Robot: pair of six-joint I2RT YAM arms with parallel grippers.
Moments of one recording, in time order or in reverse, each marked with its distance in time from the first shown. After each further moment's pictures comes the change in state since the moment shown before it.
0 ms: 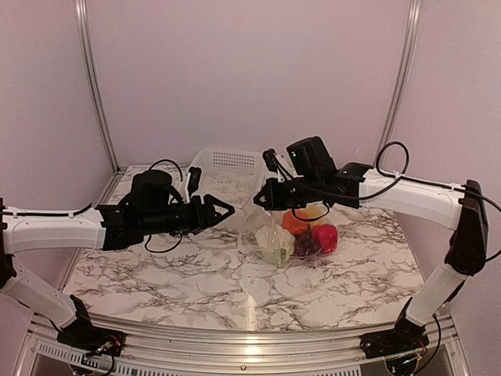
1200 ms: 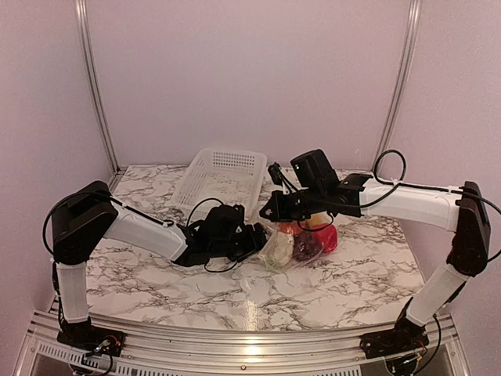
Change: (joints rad) left arm -0.142 0.647 0.239 0.239 -0.171 -0.257; right arm -0.026 -0.037 -0.145 0.040 -0.051 0.036
